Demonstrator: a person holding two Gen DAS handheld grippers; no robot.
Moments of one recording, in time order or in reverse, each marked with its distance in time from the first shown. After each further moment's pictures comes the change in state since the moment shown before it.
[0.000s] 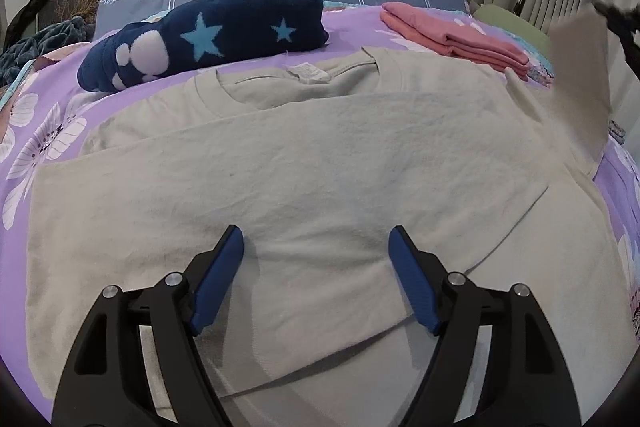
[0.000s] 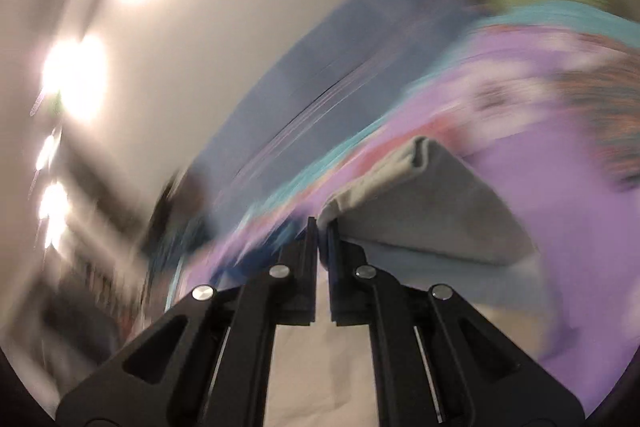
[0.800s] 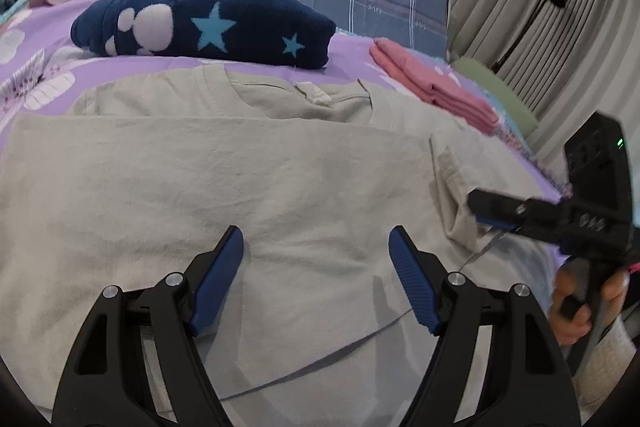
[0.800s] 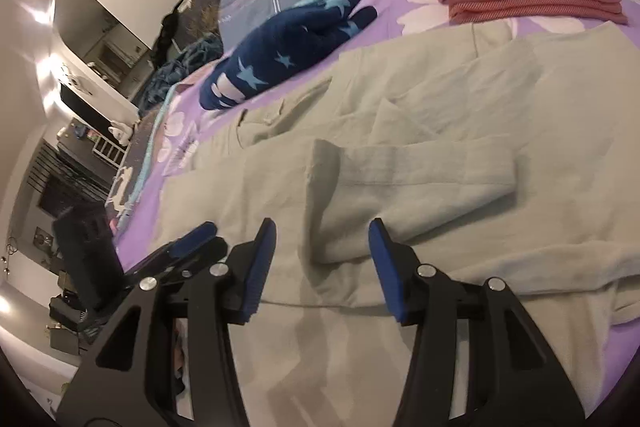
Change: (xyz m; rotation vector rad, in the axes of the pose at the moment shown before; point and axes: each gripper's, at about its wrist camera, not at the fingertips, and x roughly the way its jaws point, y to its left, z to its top) left arm -0.010 0.039 -0.005 -0.205 -0.069 -0.238; right arm 0.130 0.044 -0.140 -0.074 0.490 -0.038
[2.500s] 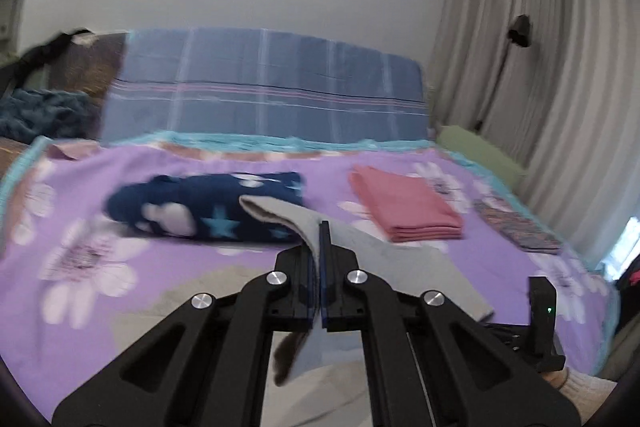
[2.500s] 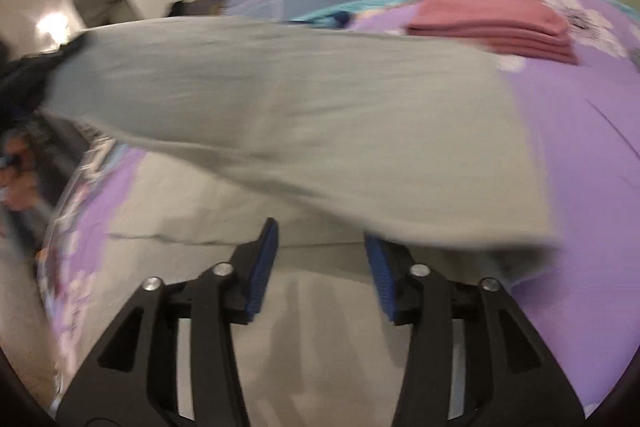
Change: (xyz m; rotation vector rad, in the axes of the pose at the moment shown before) left arm -0.132 -0.058 0.105 0.179 -0.300 0.106; right arm -0.043 -0.026 -0.031 -0.160 -0.078 -0.176
